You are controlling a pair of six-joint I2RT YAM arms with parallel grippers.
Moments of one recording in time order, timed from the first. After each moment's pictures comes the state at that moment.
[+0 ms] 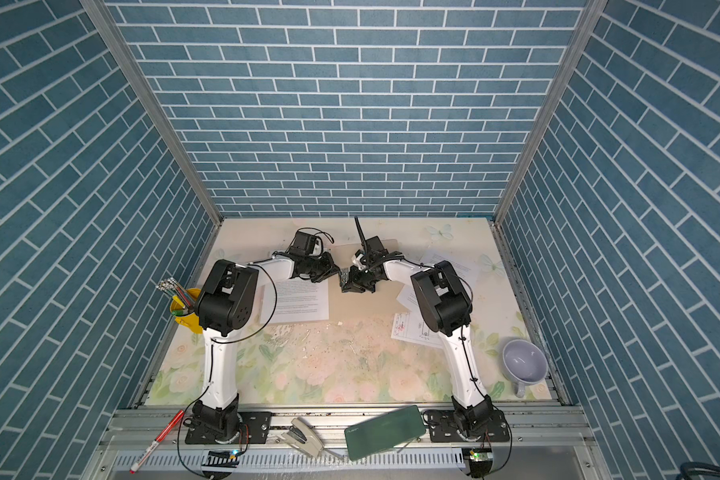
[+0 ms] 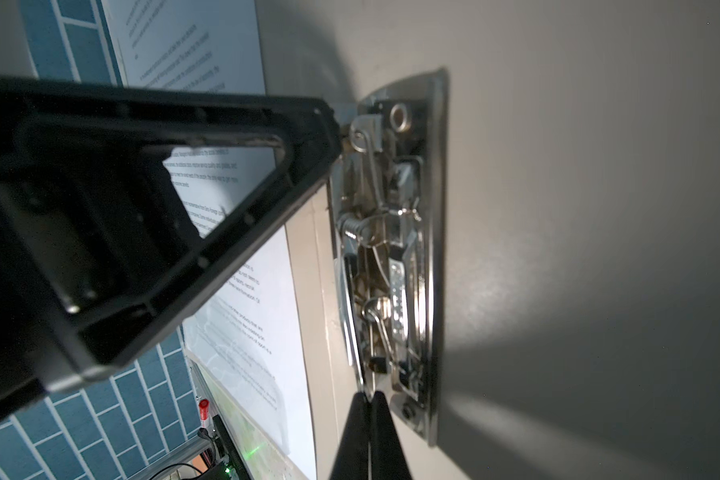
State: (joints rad) left arm -0.34 2.19 1.44 -0.14 0.44 -0.82; right arm 0.57 2.26 1.59 -0.41 -0.65 0.60
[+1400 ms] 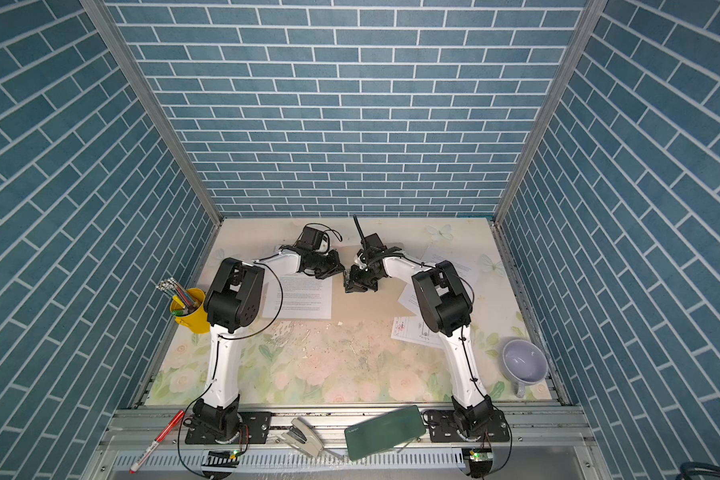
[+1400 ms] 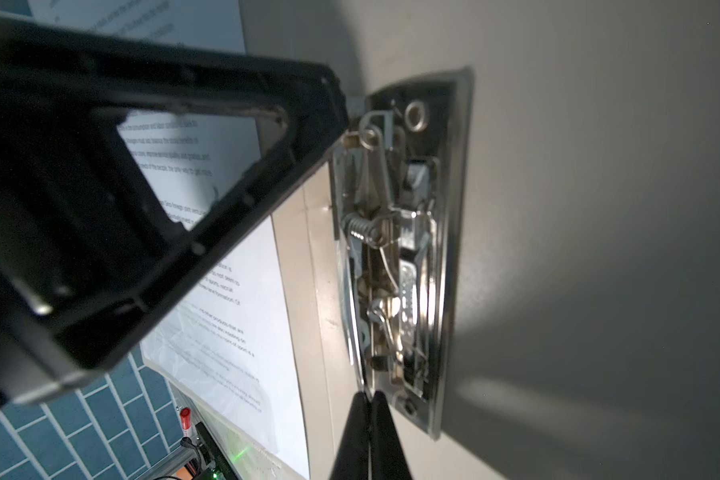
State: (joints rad) left arm -0.37 2.26 1.61 -0.29 0.43 -0.70; right arm 0.59 2.26 1.65 -0.54 -0.59 0.58
